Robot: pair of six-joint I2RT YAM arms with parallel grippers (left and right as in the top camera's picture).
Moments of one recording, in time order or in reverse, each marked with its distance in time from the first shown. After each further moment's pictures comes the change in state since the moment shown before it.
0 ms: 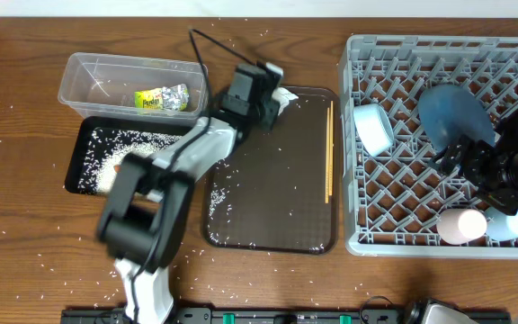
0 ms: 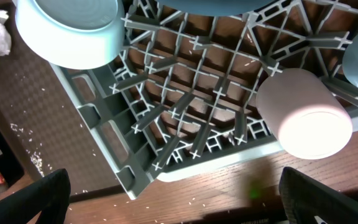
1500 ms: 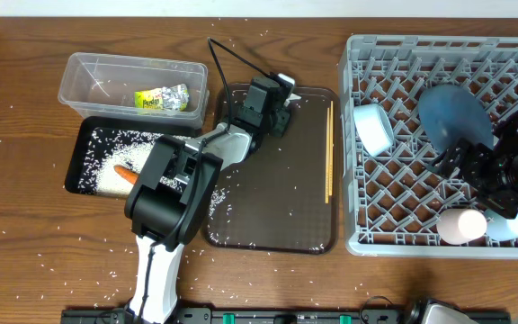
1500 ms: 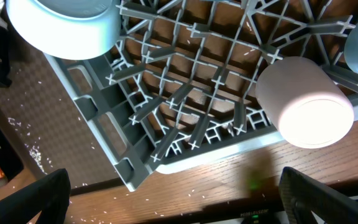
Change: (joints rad) left arm -0.047 0.237 0.004 0.216 -0.014 -0.026; right arm 0.000 0.000 0.000 -0.031 0.000 0.000
